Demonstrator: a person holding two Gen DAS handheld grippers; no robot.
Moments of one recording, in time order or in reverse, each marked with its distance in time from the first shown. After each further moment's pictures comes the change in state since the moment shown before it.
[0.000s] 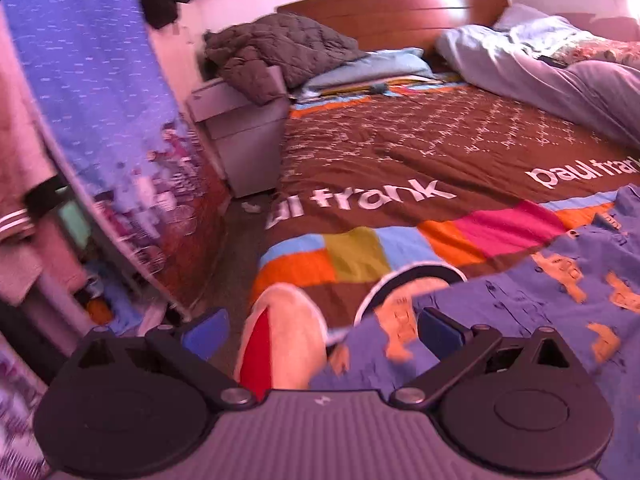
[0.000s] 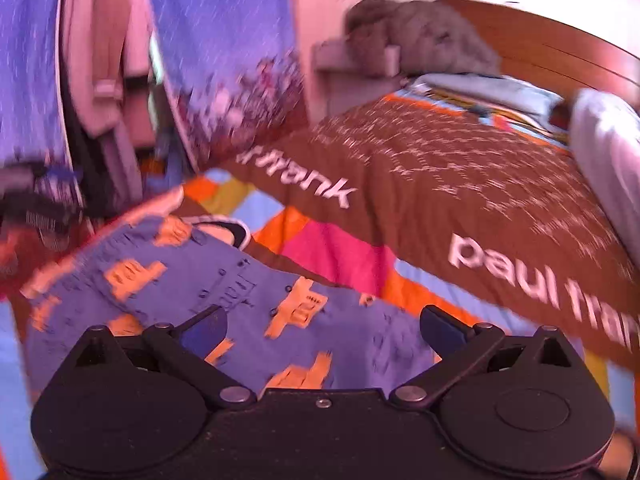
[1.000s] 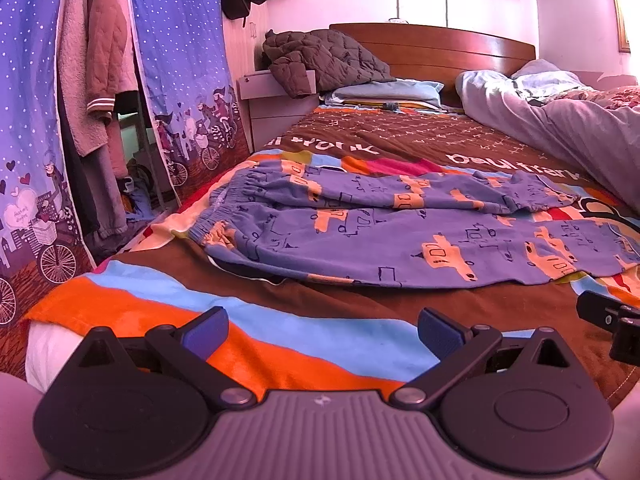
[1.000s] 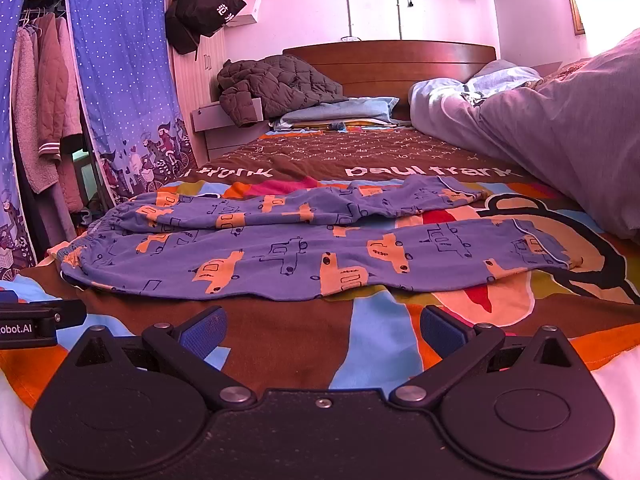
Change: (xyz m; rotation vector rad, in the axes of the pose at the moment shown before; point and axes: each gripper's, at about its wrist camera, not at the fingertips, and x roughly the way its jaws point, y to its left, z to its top) left arm -0.231 -0.175 -0.201 -0.280 -0.069 0.068; right arm -0.179 0.166 -0.237 0.409 -0.295 -0.386
